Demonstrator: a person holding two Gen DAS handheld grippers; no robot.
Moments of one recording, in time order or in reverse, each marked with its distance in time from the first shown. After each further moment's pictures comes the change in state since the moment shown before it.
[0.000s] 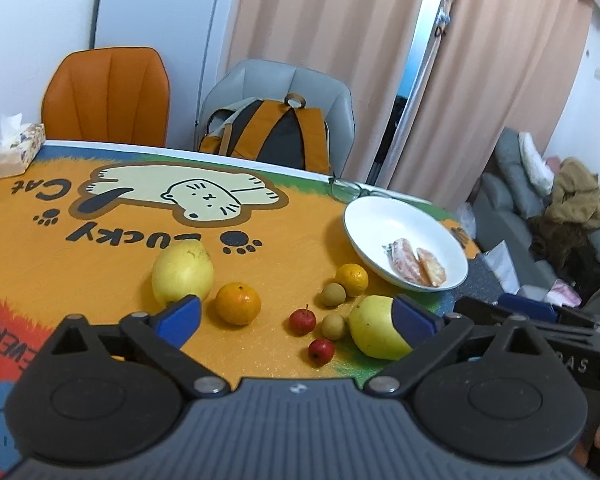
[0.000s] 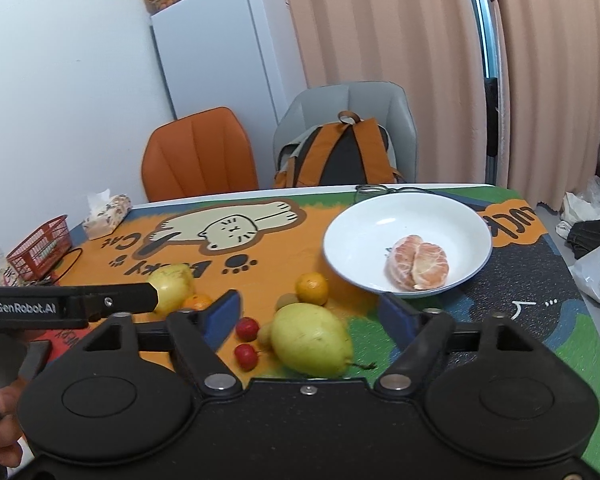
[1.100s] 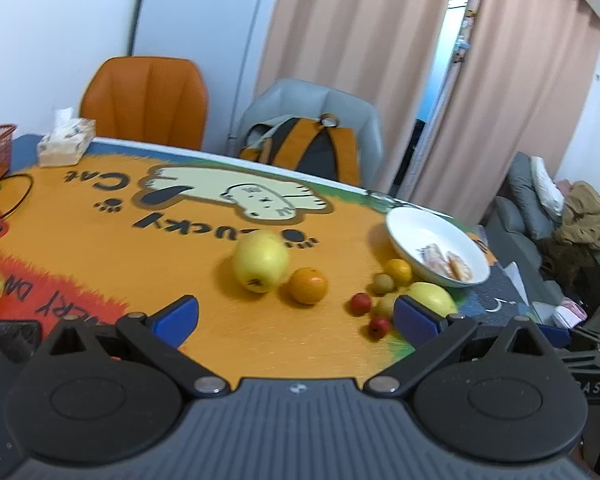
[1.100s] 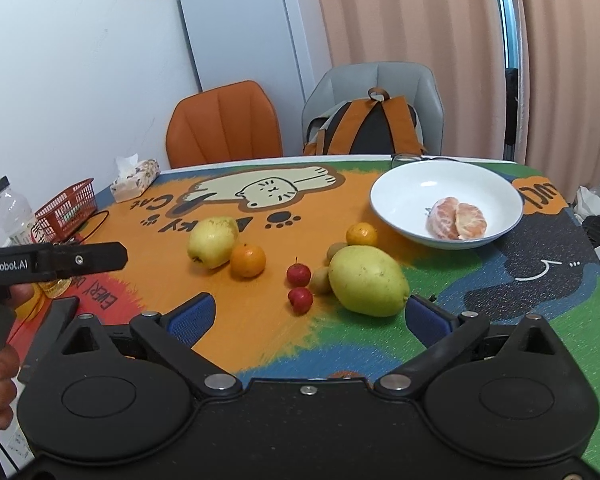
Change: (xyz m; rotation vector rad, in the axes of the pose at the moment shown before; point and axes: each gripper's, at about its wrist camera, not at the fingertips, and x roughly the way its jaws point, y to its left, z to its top) left arm -0.049 0.059 -0.031 -0.044 -0.059 0.045; right arm -0.014 0.043 -0.034 -0.040 0.066 0.031
